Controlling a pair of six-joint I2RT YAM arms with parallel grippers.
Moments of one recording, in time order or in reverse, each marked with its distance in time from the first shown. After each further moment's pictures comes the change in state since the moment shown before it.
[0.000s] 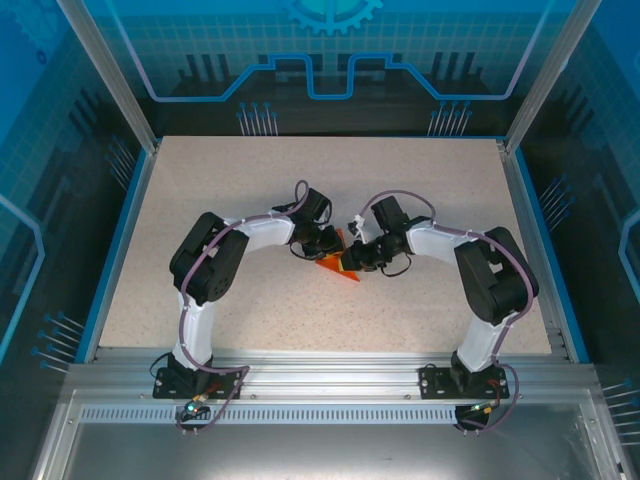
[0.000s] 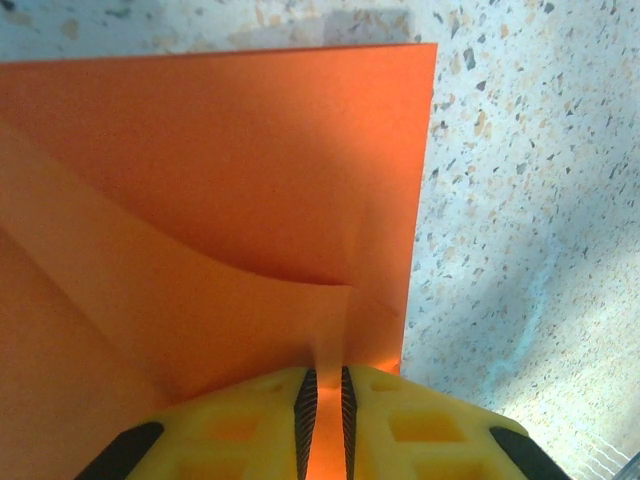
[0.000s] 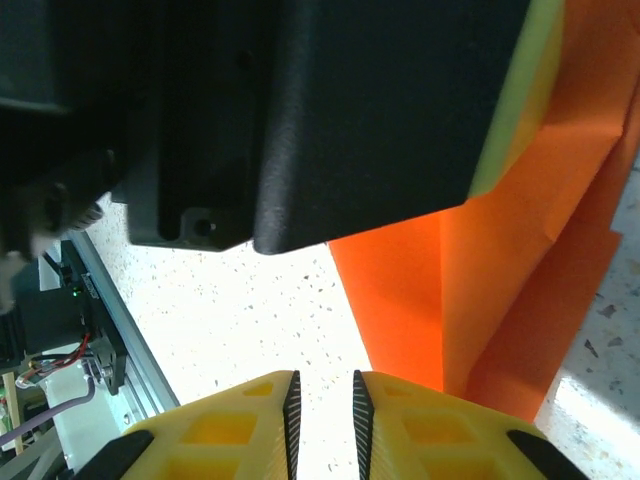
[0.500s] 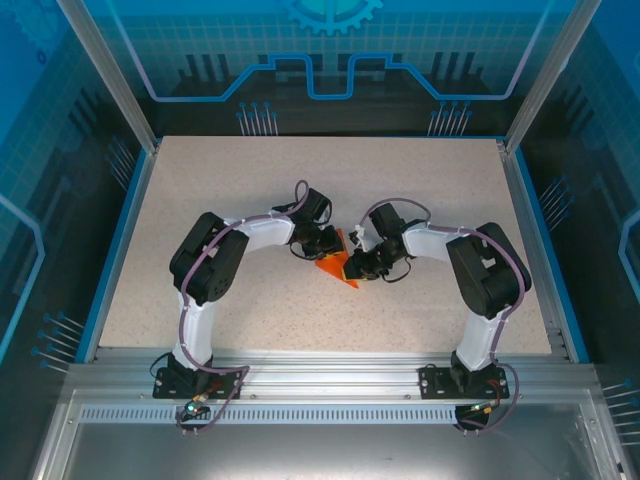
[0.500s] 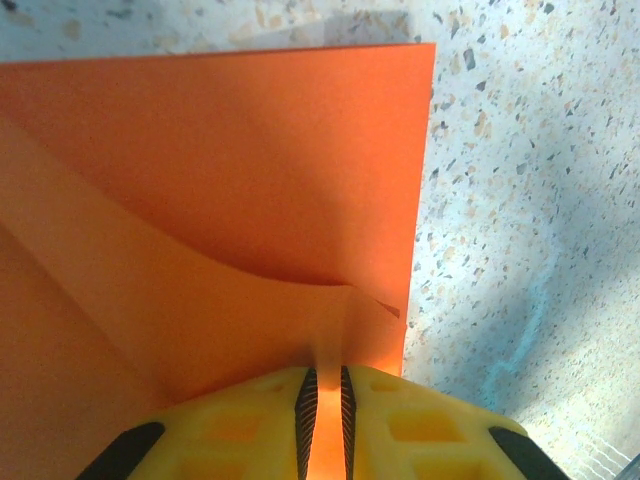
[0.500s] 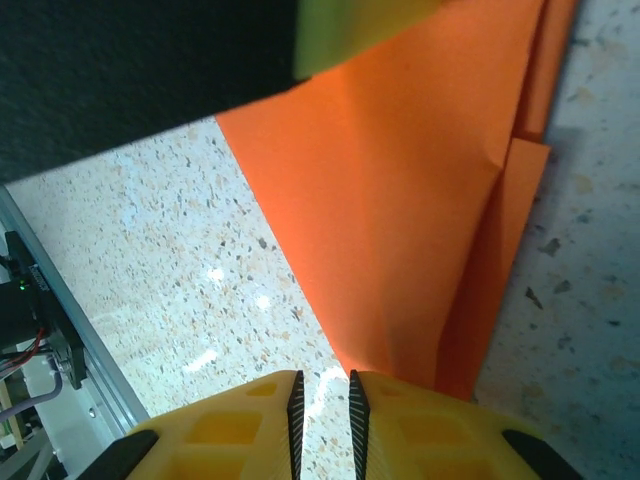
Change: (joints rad) left arm 0.000 -0.001 -0.001 0.000 -0.003 0.000; right arm 0.006 0.051 -0.013 -0.051 0.049 -0.007
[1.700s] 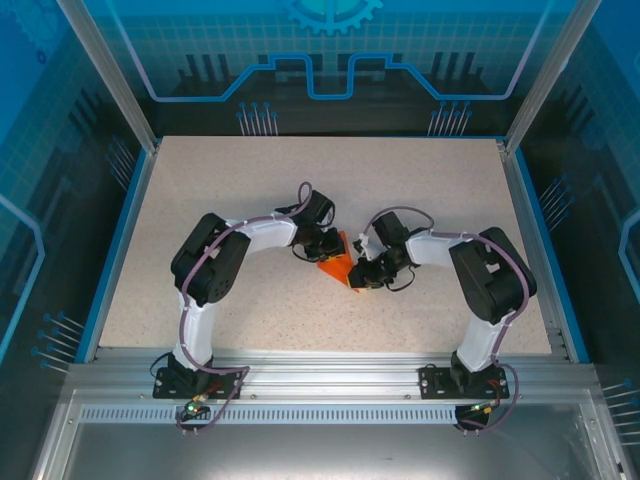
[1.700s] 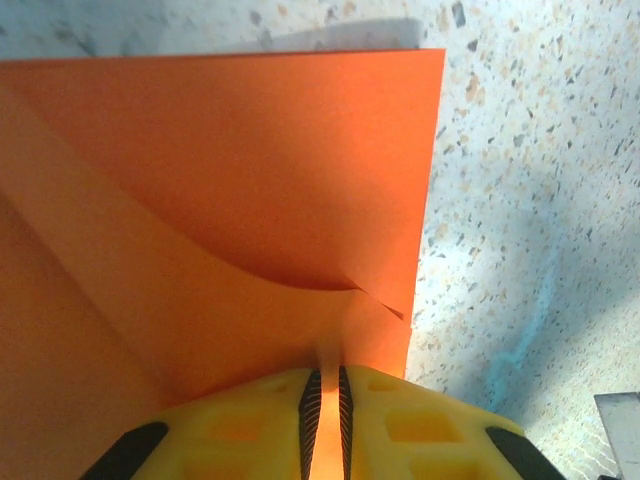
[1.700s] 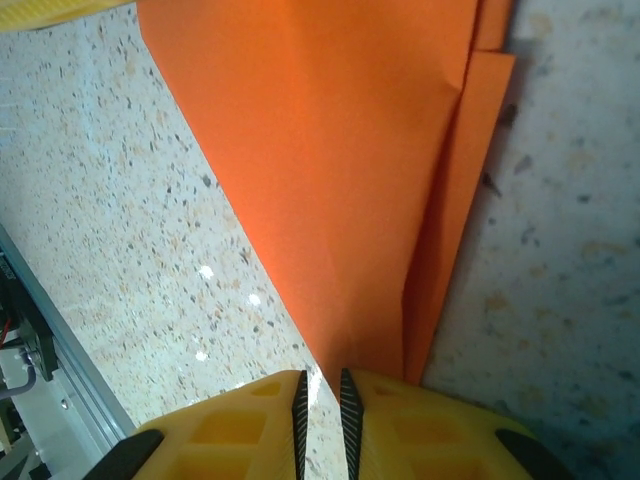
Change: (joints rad) left arm -0.018 0.000 0.000 -0.005 -0.006 0.000; right arm 0.005 -0.045 -0.103 0.020 0.030 0.000
